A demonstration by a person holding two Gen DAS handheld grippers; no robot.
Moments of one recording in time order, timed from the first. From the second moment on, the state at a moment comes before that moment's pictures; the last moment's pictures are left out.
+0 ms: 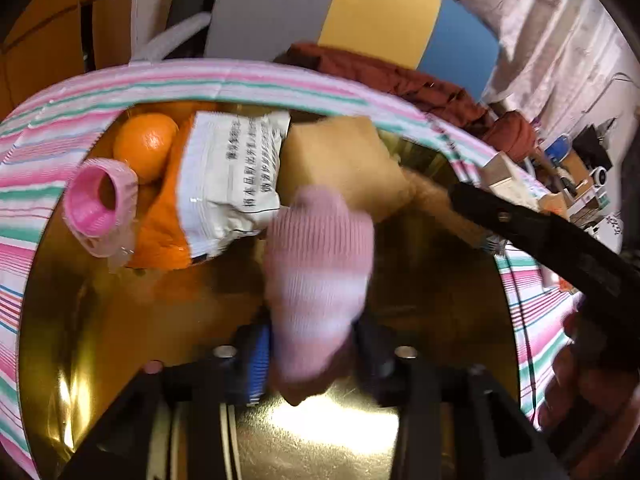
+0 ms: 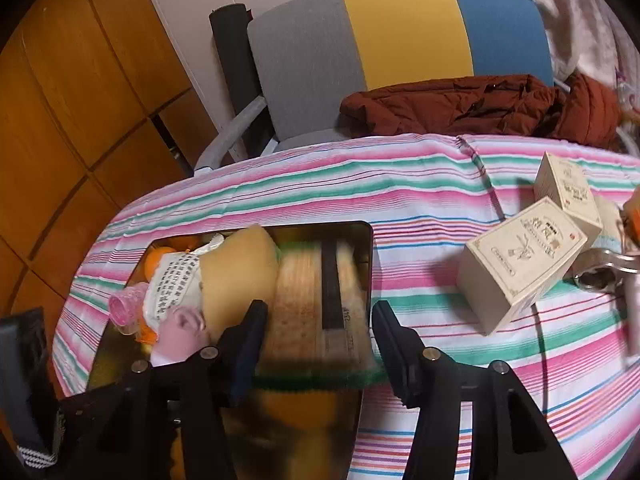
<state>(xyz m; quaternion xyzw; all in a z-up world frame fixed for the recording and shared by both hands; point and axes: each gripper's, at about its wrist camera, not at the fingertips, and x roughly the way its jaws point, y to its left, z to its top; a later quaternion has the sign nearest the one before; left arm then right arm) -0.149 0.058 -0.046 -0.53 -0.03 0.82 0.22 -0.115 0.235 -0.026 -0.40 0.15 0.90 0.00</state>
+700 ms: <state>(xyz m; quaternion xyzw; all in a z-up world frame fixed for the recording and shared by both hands) -0.152 0.035 -0.044 -0.54 -0.05 0.83 0.15 -0.038 0.260 -0.016 -0.35 0.20 0.91 0.01</state>
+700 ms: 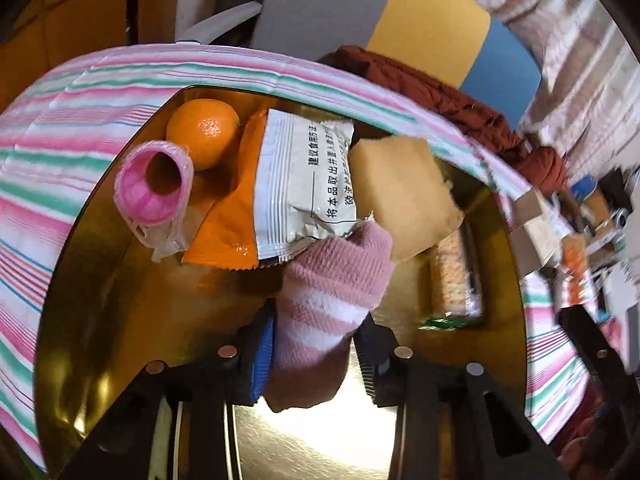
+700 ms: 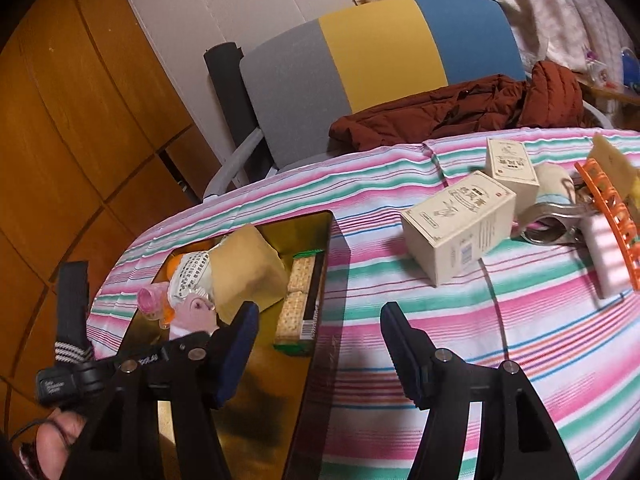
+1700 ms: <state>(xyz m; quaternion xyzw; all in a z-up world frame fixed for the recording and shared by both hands) -0.037 0.110 0.011 -0.44 -0.05 0.83 0.32 0.058 0.354 -0.063 -0.36 0.26 0.89 0.10</state>
